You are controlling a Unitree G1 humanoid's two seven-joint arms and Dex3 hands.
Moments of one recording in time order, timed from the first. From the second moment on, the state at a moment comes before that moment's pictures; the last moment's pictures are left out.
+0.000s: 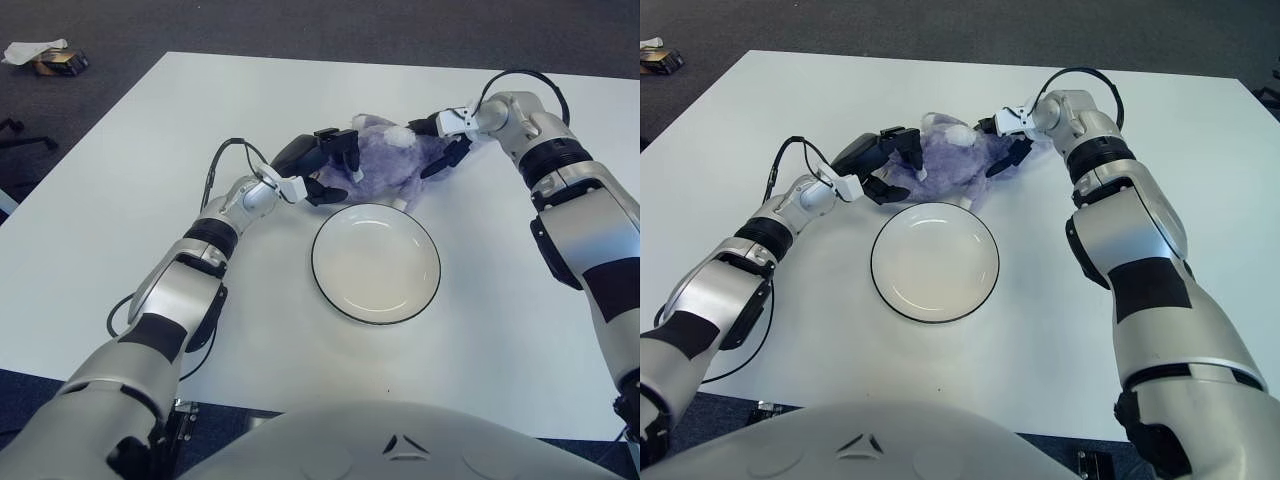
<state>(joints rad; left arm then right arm) -0.82 0.26 -0.34 1.07 0.49 -1.02 0.07 -1.21 -0.44 0.59 1.25 -0.64 -0.38 0.63</state>
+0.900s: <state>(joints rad) -0.82 0.27 -0.35 1.08 0.52 -1.03 0.08 -1.10 -0.45 0.54 1.23 -0.62 -0.30 0.36</state>
